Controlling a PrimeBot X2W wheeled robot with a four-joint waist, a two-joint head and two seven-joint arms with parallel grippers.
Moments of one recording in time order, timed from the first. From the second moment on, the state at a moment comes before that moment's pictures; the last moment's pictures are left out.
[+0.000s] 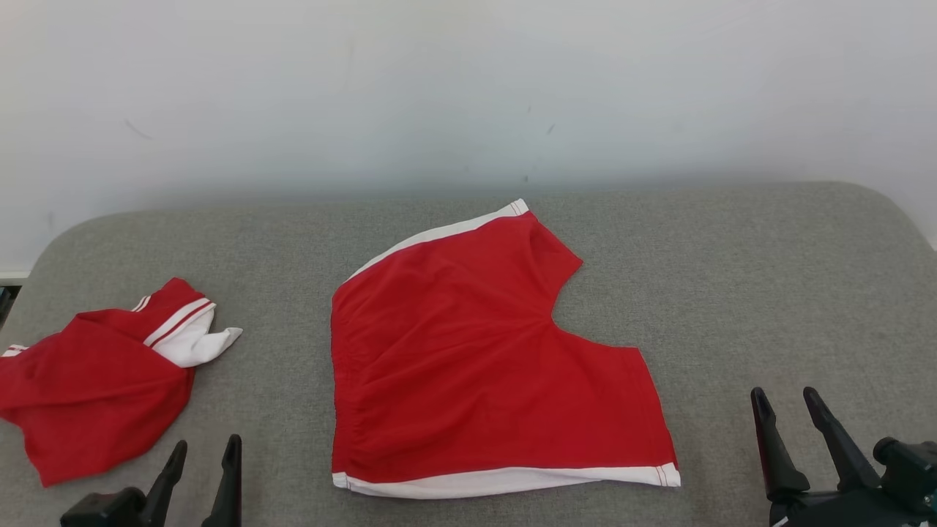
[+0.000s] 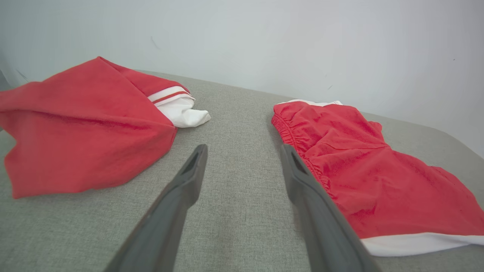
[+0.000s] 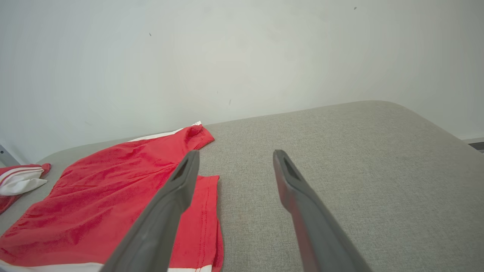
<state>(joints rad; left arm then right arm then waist) -0.05 0.39 -0.43 0.23 -0.64 0.12 -0.25 0.08 -0.35 0.19 0.05 0.64 -0.11 -0.21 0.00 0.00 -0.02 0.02</state>
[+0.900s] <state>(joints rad) 0.06 0.32 -0.34 0.16 -0.43 0.12 -0.25 0.16 -0.34 0.16 -0.01 0.57 -0.12 -0.23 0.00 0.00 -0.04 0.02</state>
